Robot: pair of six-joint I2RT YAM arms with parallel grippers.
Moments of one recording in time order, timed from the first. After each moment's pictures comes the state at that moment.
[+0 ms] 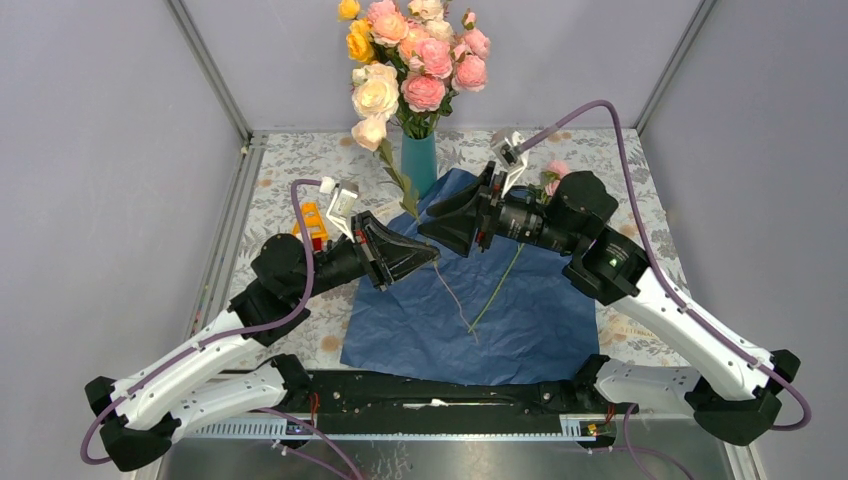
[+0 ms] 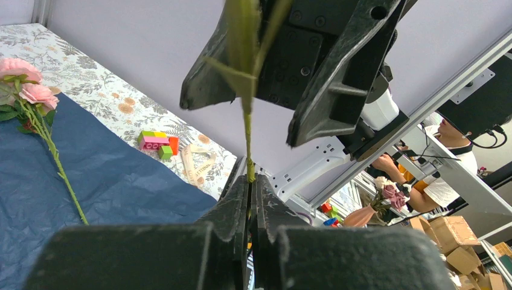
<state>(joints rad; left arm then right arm) -0.91 0.79 0.87 0.16 0.33 -0.69 0.86 1.07 1.28 -0.11 -0.40 0.45</state>
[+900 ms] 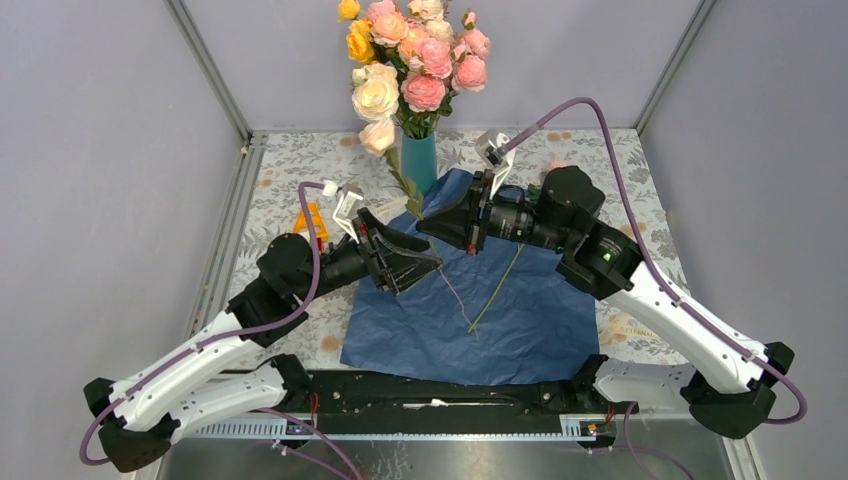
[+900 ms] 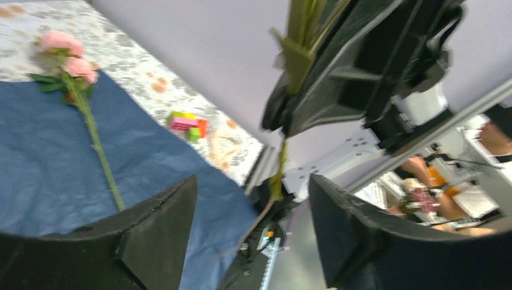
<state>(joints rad) -0.91 0.79 0.87 0.07 0.26 -0.66 0.87 1.13 1.32 -0.18 -0.44 0.43</state>
